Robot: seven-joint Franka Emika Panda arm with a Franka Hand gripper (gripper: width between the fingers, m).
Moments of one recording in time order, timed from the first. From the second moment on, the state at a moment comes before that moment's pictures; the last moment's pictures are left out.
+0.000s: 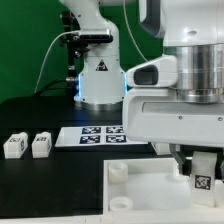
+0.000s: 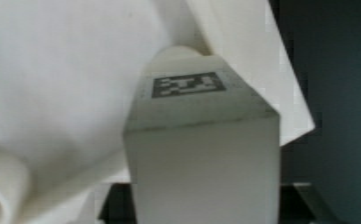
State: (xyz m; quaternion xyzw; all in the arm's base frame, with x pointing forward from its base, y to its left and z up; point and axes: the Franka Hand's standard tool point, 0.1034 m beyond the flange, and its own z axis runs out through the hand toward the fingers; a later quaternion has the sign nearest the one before) arm 0.646 0.111 0.077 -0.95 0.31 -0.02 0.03
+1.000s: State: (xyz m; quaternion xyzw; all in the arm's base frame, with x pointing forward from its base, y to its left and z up) arm 0.633 0.105 0.075 -0.65 0.76 0.04 0.03
